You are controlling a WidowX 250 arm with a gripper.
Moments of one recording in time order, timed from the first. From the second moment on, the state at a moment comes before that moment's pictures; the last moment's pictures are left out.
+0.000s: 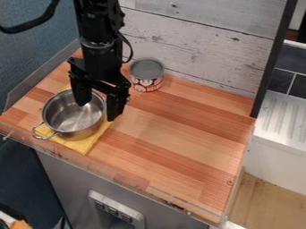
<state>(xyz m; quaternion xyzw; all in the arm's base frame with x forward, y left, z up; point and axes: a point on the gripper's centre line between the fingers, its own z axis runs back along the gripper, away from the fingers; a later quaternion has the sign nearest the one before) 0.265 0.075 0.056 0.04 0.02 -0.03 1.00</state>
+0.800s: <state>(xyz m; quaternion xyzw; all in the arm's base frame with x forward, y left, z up) 0.314 0.154 0.064 0.03 0.00 0.03 1.00</state>
